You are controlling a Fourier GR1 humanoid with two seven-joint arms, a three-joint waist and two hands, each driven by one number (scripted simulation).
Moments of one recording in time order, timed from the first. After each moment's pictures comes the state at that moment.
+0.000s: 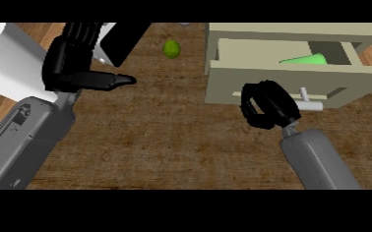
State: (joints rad) left arm -0.58 0.52 -0.34 -1.32 0.70 0.30 -0.24; right arm -0.39 -0.24 0.23 -1.22 0.89 0.02 -0.19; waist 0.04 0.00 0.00
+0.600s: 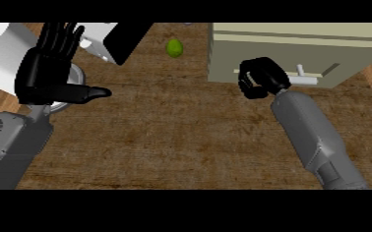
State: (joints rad) left arm -0.46 0.57 -0.25 -1.38 0.70 0.19 -0.25; right arm -0.78 -0.20 0.07 -0.57 0.89 -0.12 -0.39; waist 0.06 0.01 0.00
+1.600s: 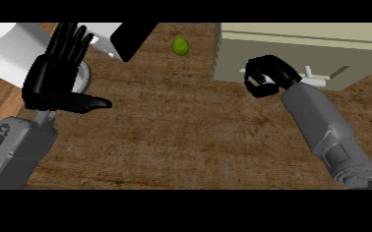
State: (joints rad) left arm -0.43 0.54 -0.25 -1.37 0.71 0.09 -0.28; right arm -0.90 -0.25 -0.05 -0.31 0.79 0.00 -0.63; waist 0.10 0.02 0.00
